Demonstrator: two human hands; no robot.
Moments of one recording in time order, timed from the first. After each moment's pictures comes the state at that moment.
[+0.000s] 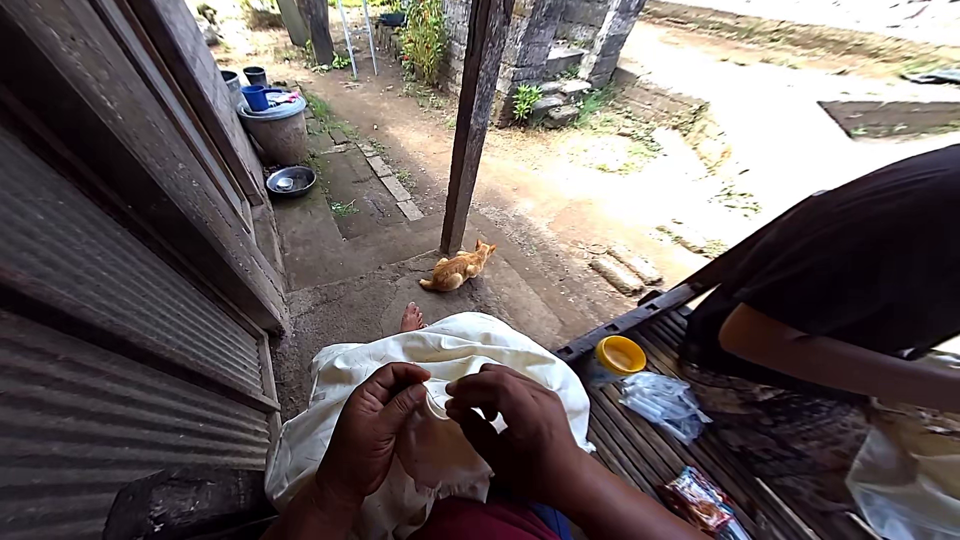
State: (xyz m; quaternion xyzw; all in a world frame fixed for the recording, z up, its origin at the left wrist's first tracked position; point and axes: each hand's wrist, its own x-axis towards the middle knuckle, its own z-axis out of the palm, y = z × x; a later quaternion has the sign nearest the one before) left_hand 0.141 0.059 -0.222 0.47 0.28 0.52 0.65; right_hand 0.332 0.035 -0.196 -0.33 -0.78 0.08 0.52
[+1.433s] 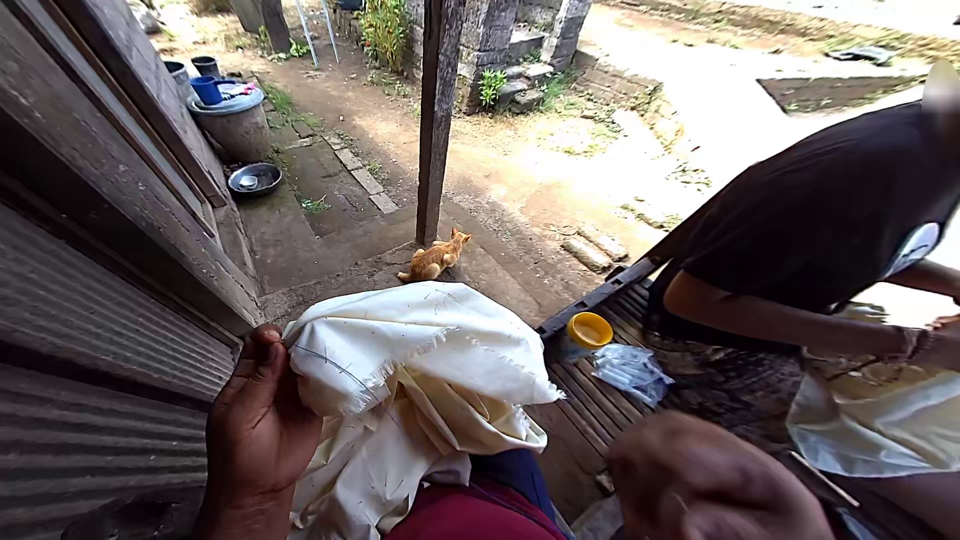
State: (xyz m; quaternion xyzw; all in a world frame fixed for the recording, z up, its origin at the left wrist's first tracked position) left_hand 0.110 0.074 -0.184 0.37 0.19 0.66 0.63; right_hand 0.468 -0.046 -0.175 -0.22 -0.76 0.44 0.42
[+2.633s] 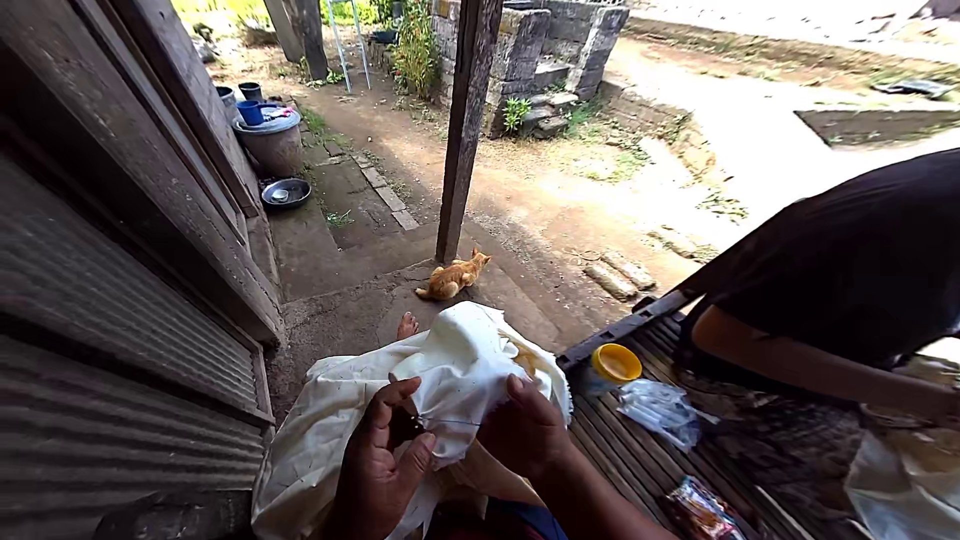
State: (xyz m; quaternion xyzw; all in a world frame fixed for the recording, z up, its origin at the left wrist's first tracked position) left_hand 0.147 0.044 -0.244 0.65 0.27 0.55 0.45; right_hand 0.355 0.048 -0.258 -0.11 -0.28 0.74 0.60
